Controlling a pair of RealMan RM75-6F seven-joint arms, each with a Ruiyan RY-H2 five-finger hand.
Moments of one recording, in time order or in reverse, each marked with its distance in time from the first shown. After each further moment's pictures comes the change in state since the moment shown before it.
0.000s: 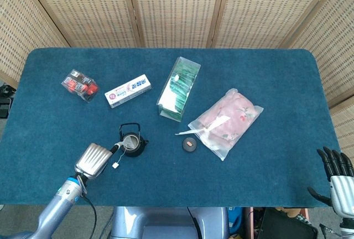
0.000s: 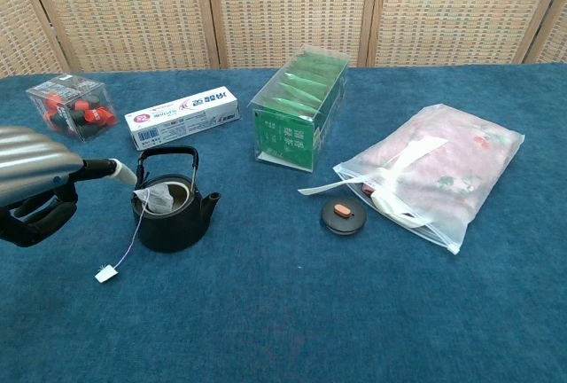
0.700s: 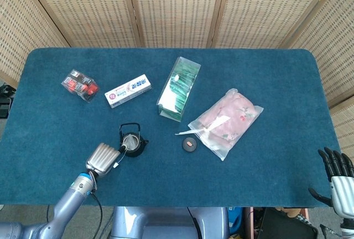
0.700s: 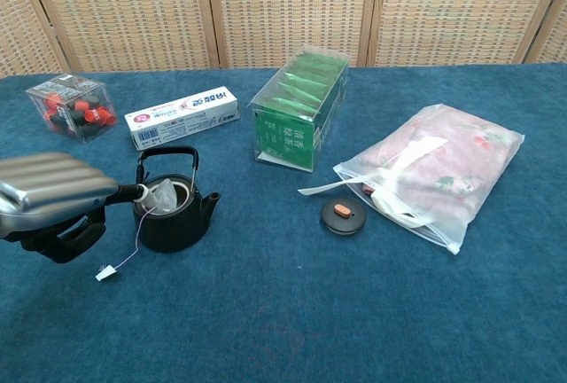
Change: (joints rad) left arm -0.109 -0.101 0.012 0.077 -0.184 -0.012 0.051; right arm -0.004 0.002 0.000 -0.006 0.005 -0.003 -0.008
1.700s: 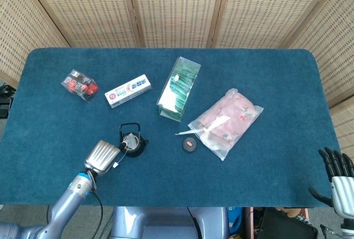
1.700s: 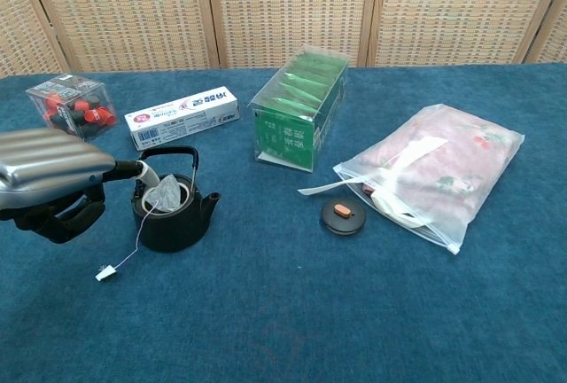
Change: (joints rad) left arm -0.045 0.038 0.035 -0.075 0.012 0.088 -0.035; right arm -0.004 0.001 0.002 -0.001 -0.001 0.006 0.000
